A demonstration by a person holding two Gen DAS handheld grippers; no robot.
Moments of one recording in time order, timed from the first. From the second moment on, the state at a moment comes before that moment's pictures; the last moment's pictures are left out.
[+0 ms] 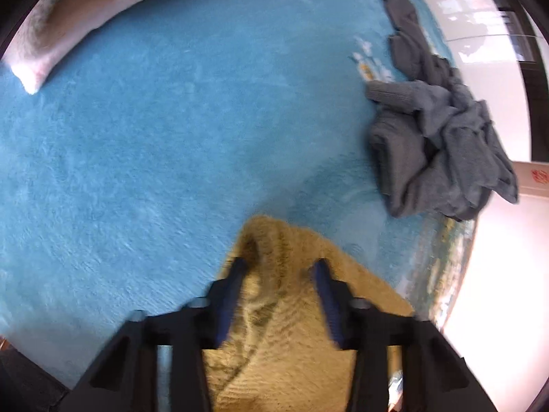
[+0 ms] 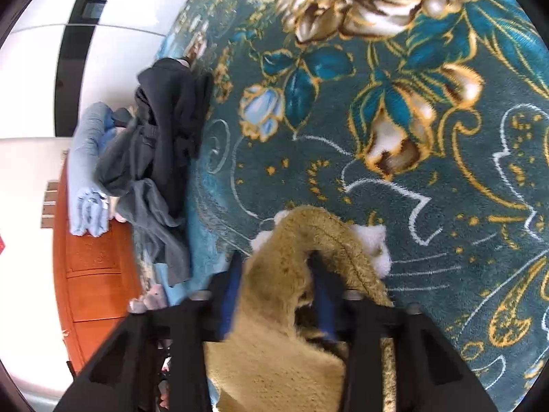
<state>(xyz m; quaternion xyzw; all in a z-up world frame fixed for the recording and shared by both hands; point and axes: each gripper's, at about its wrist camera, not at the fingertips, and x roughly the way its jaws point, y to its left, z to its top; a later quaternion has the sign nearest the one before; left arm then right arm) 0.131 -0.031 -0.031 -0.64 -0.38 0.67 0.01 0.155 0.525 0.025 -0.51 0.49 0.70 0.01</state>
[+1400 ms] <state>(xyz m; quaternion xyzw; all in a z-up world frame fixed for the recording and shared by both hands) 0.218 0.026 -0.020 -0.63 -0.35 0.68 0.11 0.252 0.475 -0.001 -0.53 0.51 0.68 -0.04</state>
